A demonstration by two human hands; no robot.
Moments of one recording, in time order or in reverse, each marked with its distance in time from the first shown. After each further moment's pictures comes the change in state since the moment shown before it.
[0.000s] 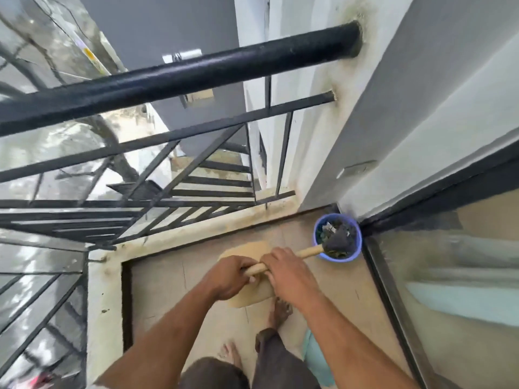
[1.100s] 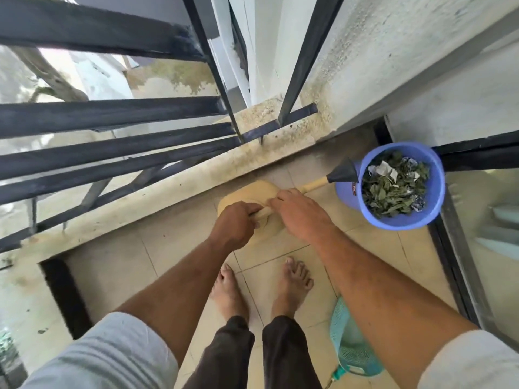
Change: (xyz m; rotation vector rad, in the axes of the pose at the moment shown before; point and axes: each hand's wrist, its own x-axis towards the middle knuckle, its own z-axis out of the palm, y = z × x) left_hand 0.402 -0.190 0.107 0.090 -0.014 0.015; right_hand 0.275 0.195 0.264 -0.009 -0.209 0.057
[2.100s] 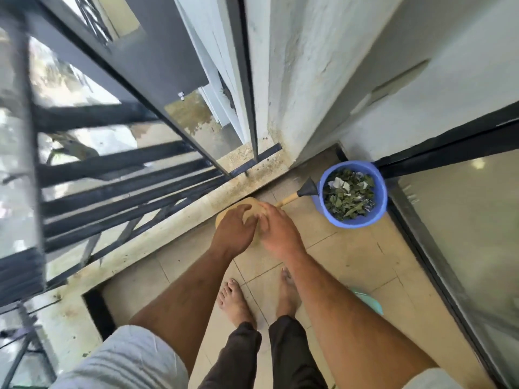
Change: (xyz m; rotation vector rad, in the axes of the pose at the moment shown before) left_hand -0.092 0.121 -0.076 -0.067 0.081 -0.061; right_hand -0.099 -0.073 -0.104 0.772 0.279 0.448
